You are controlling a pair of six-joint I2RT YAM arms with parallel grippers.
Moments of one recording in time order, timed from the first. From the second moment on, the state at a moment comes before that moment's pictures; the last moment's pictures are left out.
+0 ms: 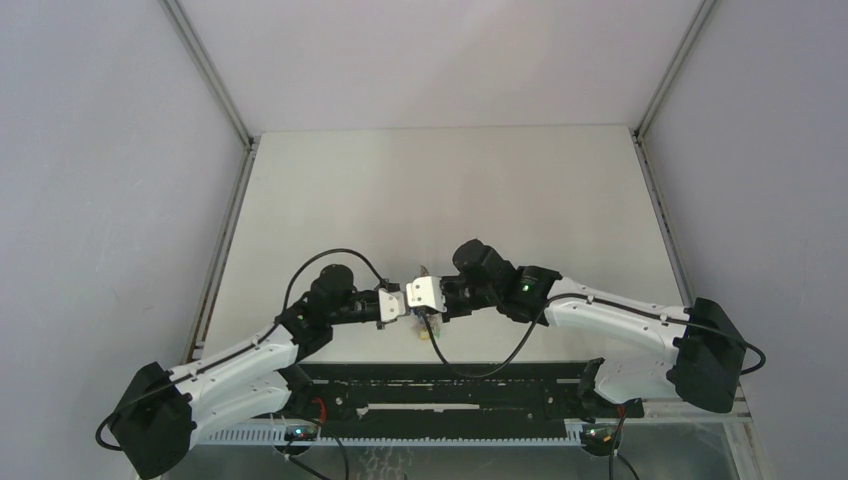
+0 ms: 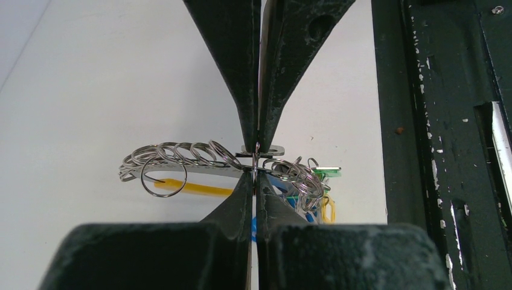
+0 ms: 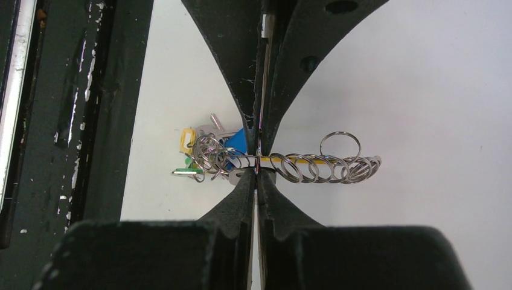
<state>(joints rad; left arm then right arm) -0.74 0.90 0.34 0.24 0.60 0.49 1.03 1.28 0.89 -0.31 -0.32 -0.70</state>
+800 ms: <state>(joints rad) -0.74 0.88 0.34 0.25 0.58 0.49 1.03 1.29 0.93 -0.35 -0.32 -0.72</state>
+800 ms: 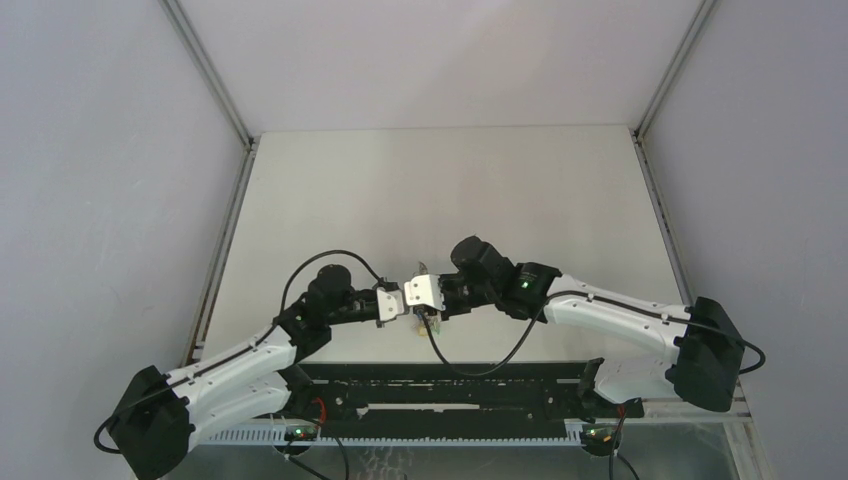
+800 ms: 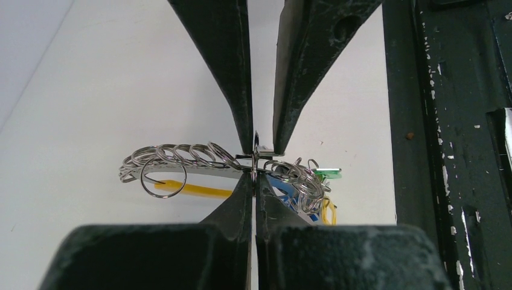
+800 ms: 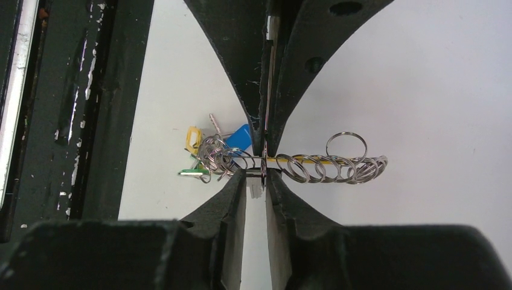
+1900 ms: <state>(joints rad) -0.71 0.80 0.34 0.29 0.18 0.45 0.76 1.28 0.81 -0.21 -0.42 -0.35</state>
